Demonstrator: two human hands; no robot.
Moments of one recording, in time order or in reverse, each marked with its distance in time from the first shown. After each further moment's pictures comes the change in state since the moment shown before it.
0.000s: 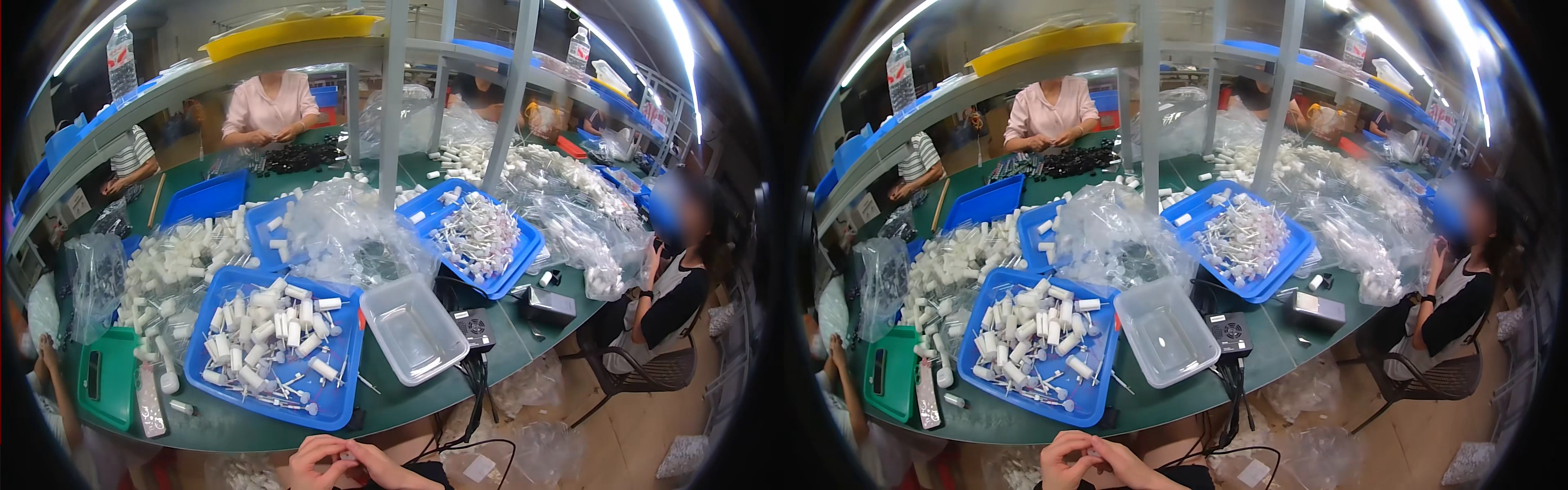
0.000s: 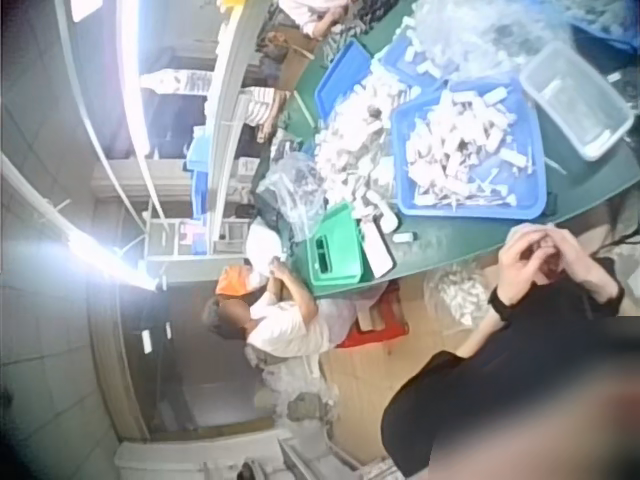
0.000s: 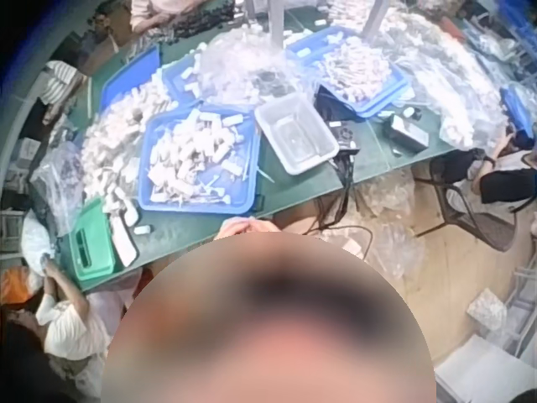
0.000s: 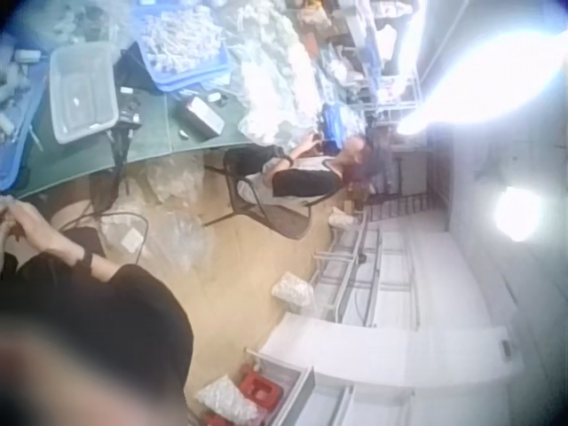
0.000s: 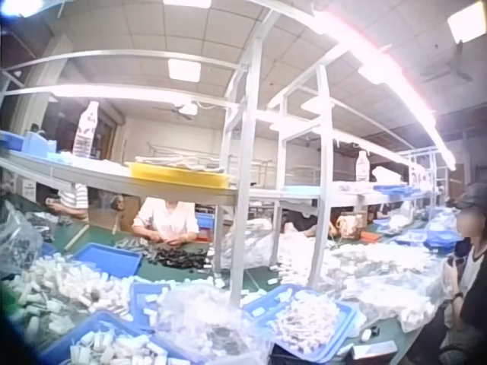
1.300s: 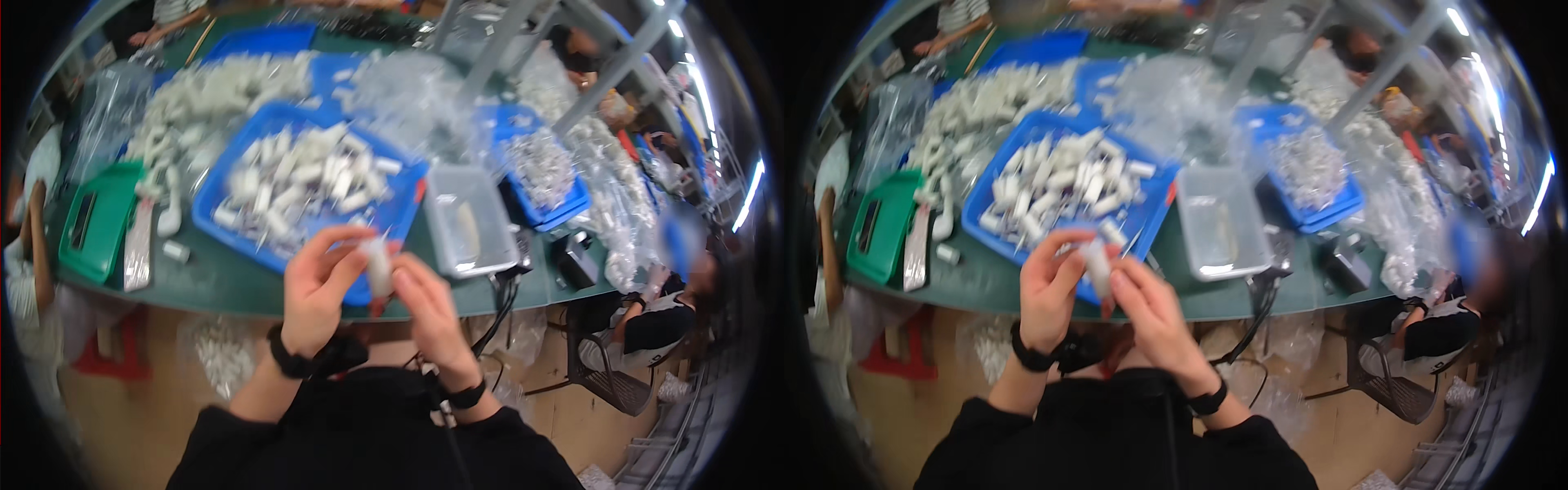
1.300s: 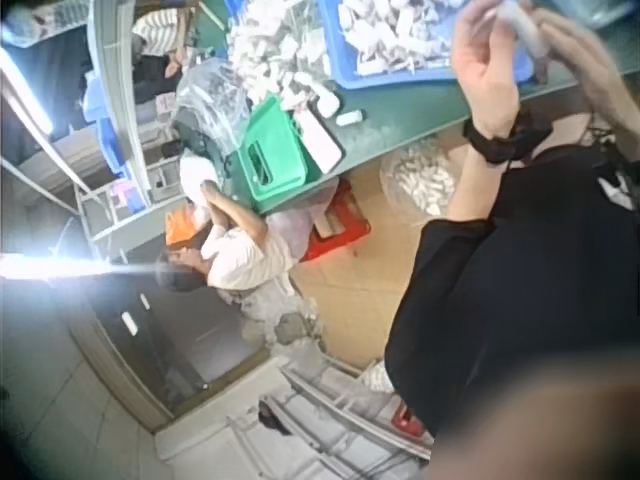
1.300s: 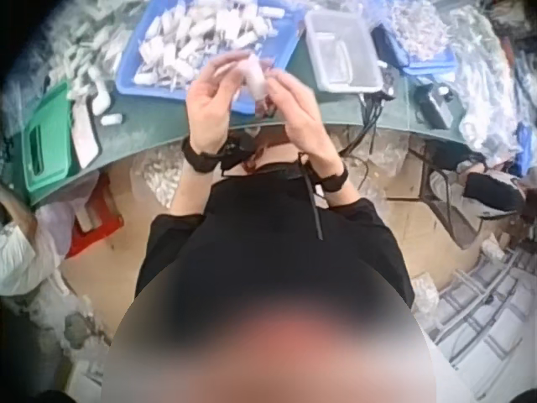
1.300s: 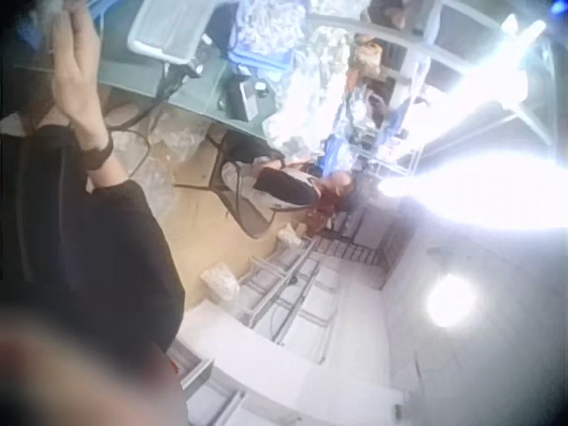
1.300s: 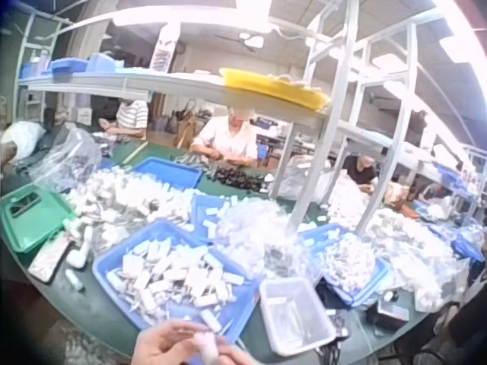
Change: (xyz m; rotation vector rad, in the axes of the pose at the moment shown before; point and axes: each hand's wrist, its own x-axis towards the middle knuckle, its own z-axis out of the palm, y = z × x) left_hand 0.069 0.032 -0.013 -0.735 0.150 0.062; right_hand 0.018 -0.132 0.047 -0.492 -0.133 -0.329
